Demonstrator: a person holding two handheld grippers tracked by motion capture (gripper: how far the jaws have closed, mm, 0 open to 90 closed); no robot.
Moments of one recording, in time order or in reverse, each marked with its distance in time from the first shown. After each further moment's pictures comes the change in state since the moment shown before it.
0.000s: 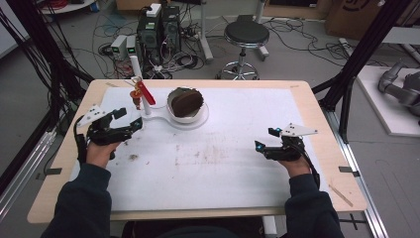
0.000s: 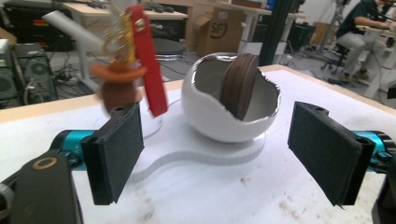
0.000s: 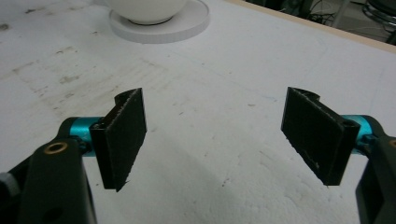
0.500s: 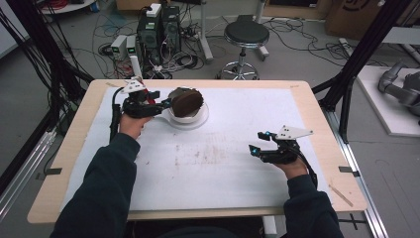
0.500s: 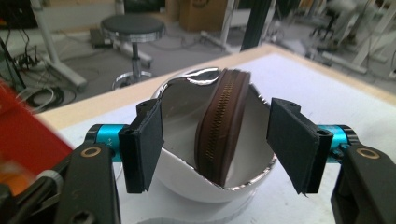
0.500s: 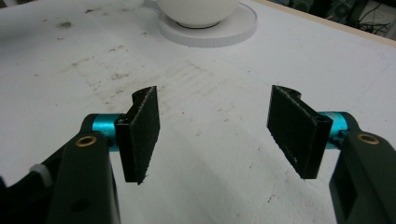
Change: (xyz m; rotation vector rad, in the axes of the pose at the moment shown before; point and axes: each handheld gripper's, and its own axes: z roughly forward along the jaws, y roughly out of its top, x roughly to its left) left arm -0.018 0.044 0.098 0.133 -0.082 0.029; right arm 0.011 0.002 0.004 -0.009 0.157 -0.052
